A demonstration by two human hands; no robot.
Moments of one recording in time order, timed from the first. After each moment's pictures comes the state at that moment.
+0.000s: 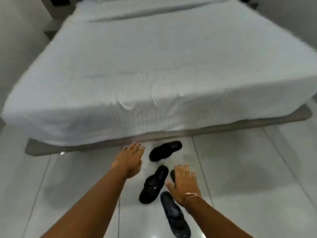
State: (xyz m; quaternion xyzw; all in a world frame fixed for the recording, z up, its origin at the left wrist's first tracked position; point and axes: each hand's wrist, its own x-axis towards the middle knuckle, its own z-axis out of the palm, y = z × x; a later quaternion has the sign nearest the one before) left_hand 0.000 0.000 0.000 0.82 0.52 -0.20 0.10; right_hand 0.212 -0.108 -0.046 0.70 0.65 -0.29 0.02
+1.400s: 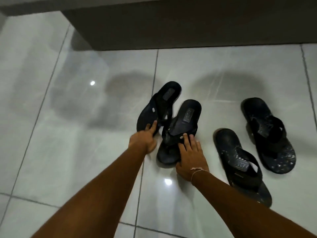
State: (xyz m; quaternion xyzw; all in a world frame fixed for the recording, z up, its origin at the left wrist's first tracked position) left_hand -0.176 -0.141 -0.455 0.60 0.70 -0.24 0.31; right_hand 0.014 -0.194 -0.493 0.56 0.78 -0.28 0.07
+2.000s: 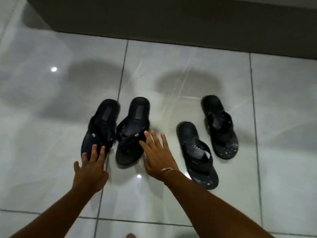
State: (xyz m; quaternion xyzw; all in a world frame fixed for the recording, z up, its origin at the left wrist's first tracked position) left_hand -0.191 -0.276 -0.452 0.56 0.74 -0.28 0.26; right_hand 0.040 -0.215 -0.472 0.46 0.85 -0.24 0.06
